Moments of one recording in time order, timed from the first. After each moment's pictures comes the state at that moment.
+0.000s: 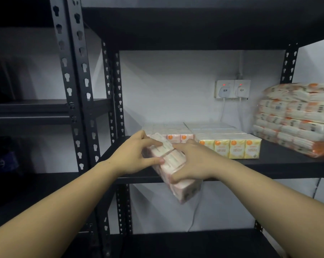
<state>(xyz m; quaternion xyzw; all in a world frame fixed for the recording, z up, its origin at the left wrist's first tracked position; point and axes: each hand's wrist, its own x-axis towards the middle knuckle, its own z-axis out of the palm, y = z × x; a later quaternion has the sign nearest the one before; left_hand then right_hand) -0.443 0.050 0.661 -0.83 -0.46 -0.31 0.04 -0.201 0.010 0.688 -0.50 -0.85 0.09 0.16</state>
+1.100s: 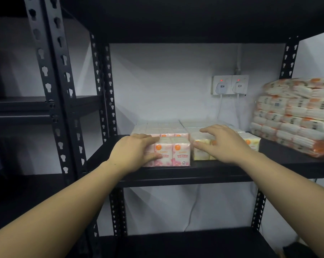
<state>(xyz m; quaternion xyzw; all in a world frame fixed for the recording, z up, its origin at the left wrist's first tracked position) -0.415 0.085 0.658 -0.79 -0.52 -0.25 0.20 -0.107 0.097 0.679 -0.56 -0.78 -0.07 0.28</state>
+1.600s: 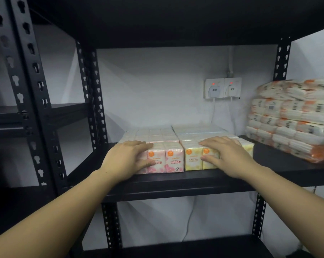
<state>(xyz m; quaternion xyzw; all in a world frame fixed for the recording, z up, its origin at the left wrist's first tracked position) -0.397 0.113 0.658 -0.79 -0.53 -0.24 0.20 -0.049 0.131 0.652 -0.53 -0.80 -0.10 0.26</state>
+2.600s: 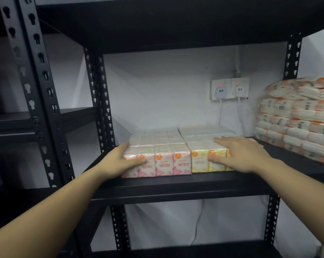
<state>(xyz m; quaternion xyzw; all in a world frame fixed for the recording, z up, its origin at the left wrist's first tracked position) -0.435 0.108 0.668 -0.71 -0.58 -0.35 -0.18 -0.036 0.141 0.675 -0.60 -0.78 -0.11 0.13</state>
